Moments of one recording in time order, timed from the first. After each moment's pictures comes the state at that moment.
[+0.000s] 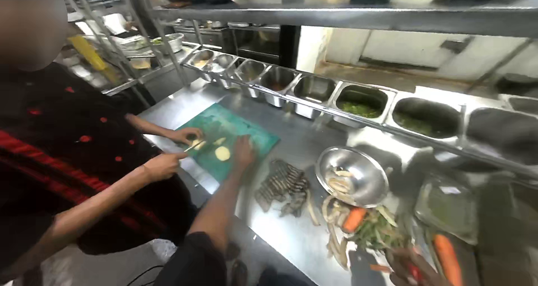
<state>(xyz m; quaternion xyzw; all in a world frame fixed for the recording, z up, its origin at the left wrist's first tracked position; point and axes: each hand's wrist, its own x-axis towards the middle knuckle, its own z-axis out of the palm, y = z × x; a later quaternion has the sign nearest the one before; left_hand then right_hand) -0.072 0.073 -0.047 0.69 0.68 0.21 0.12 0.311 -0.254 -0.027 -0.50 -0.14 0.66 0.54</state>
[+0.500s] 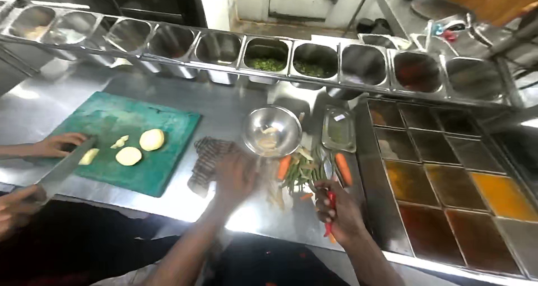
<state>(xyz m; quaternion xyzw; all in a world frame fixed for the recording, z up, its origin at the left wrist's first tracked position) 0.071 -0.086 -0.072 0.87 0.38 0.30 0.12 0.294 -0.265 -0.020 -0.57 -0.01 0.55 0.62</state>
